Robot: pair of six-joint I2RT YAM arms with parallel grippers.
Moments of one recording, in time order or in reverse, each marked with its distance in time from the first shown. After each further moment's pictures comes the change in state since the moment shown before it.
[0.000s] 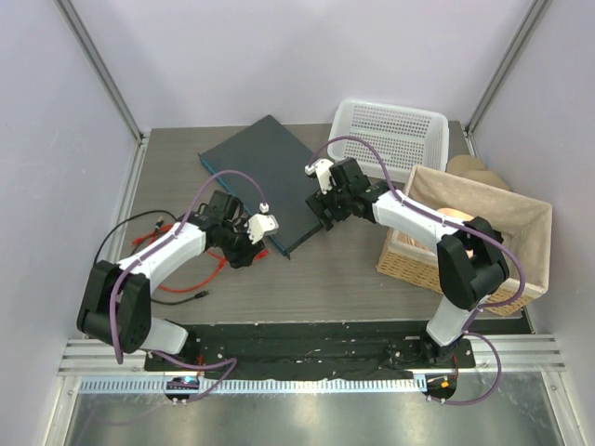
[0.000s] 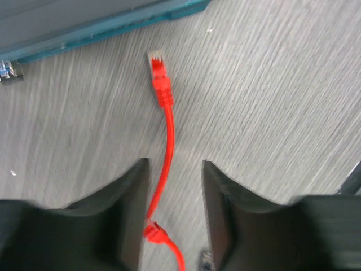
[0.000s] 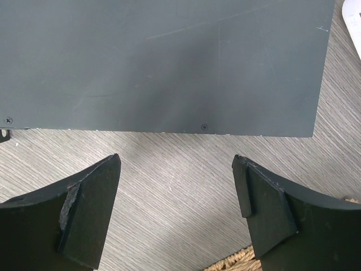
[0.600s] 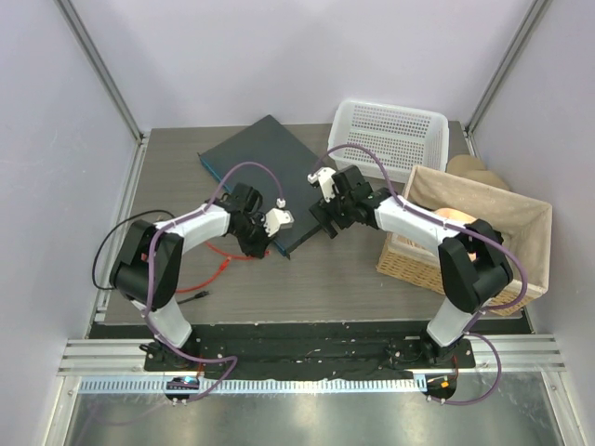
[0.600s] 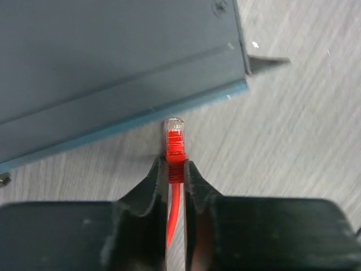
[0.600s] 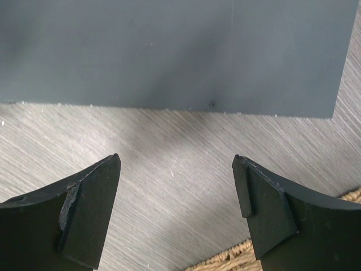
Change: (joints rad) left arm -0.043 0.304 0.156 0.069 0.047 -0.037; right arm -0.007 -0.019 -0.070 0.007 0.001 -0.014
